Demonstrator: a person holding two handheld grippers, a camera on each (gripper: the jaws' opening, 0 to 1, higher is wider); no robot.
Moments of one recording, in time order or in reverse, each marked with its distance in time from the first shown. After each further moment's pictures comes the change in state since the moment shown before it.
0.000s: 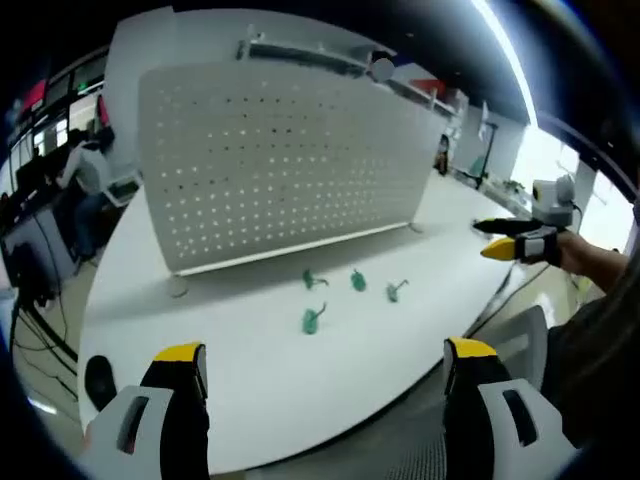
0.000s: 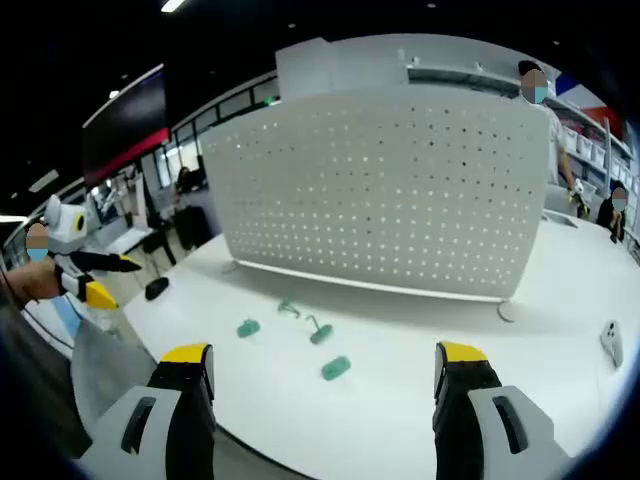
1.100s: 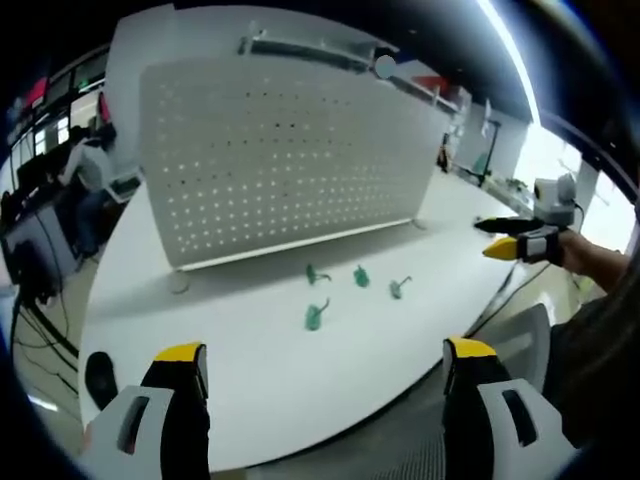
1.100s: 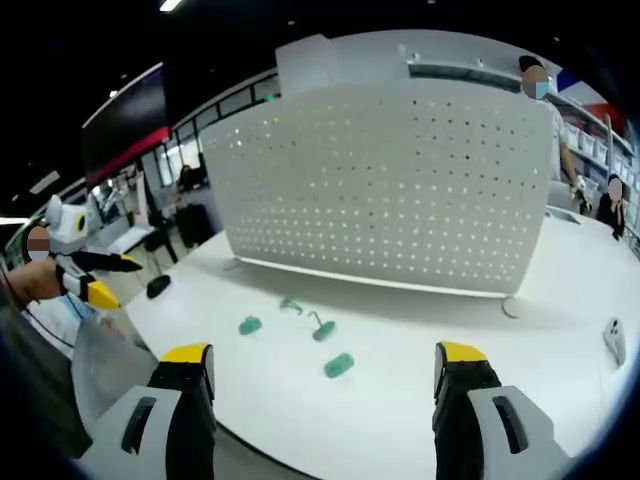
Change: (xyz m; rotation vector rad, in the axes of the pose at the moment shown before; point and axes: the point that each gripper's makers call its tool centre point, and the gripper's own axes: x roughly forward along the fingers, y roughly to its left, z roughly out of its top) left arm 0.001 0.003 -0.004 -0.007 0.015 0.012; right arm 0.004 0.002 -0.004 0.006 0.013 0.012
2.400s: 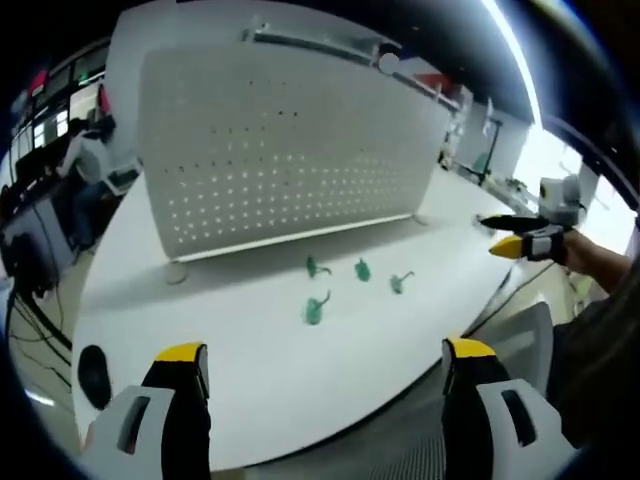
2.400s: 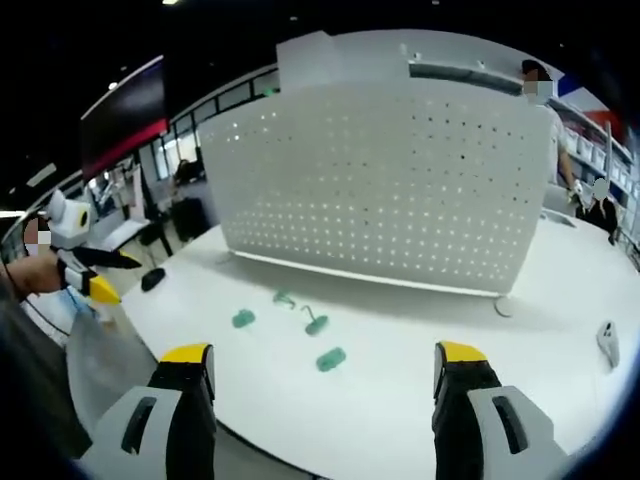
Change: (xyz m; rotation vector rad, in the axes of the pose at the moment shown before) left arm 0.015 0.005 -0.009 -0.038 0.026 -0.031; right arm -0.004 -0.006 -0.009 -0.013 0.025 -0.025
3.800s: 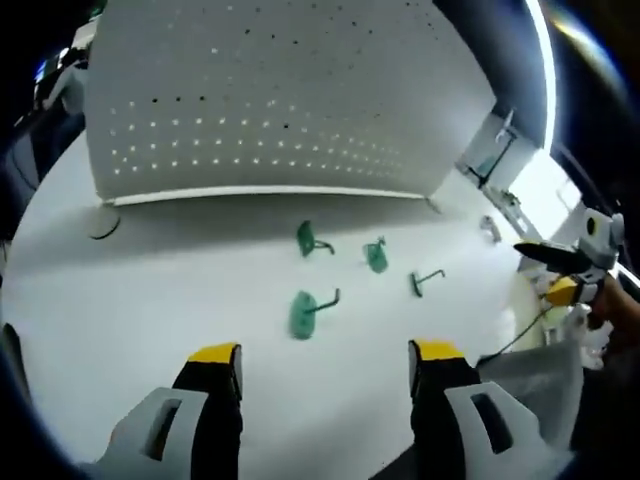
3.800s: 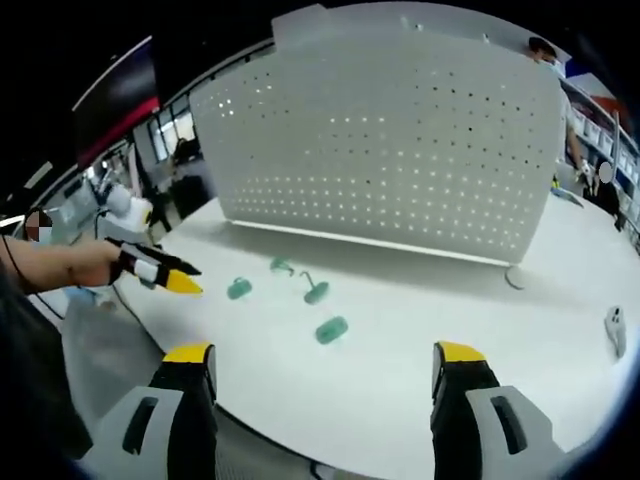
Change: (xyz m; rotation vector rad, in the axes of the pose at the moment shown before) left arm 0.135 0.012 -0.028 -0.167 0.160 -0.085; right arm 0.019 -0.006 -0.031 0.016 0.123 0.019
